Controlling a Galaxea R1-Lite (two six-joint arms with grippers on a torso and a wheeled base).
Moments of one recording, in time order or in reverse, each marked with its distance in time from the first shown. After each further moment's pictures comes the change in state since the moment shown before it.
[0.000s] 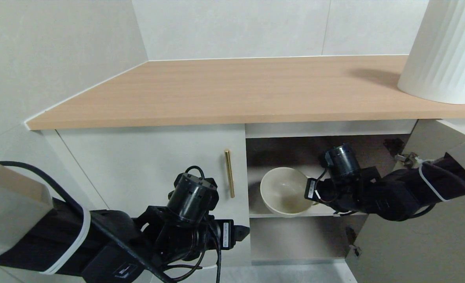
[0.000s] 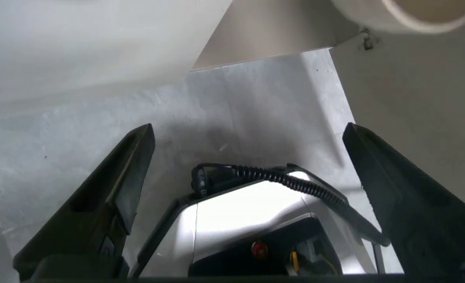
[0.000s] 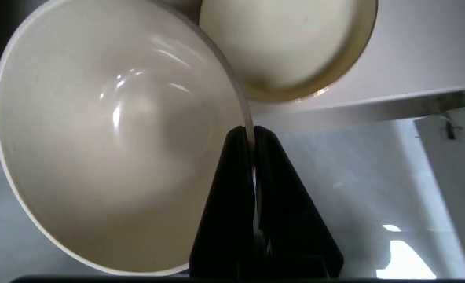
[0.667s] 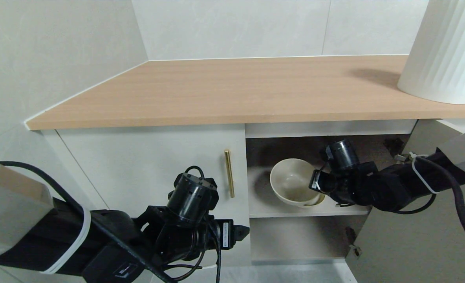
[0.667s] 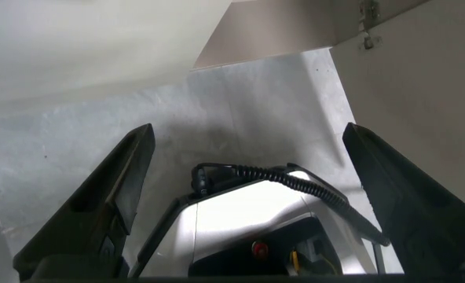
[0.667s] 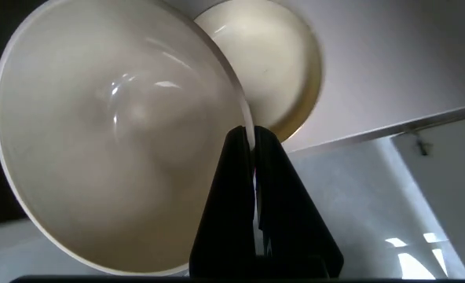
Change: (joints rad) left arm 0.000 0.001 0.000 0.000 0.000 0.000; right arm -0.043 0.044 -0.064 0.001 -0.114 0.036
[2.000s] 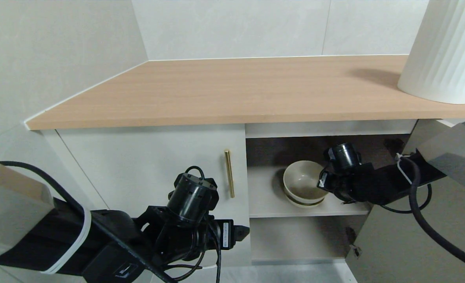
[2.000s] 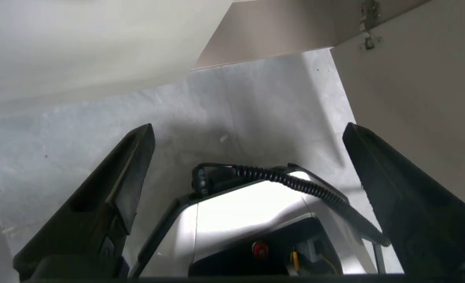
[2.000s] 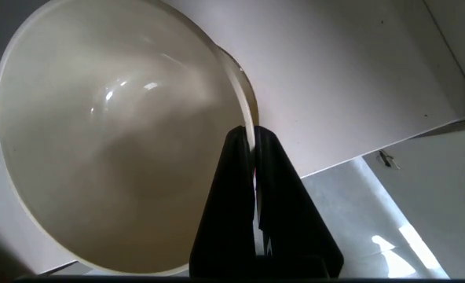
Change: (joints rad) left arm 0.000 0.001 0.000 0.000 0.000 0.000; right arm -0.096 0.111 -0.068 -0.003 -0.047 0.001
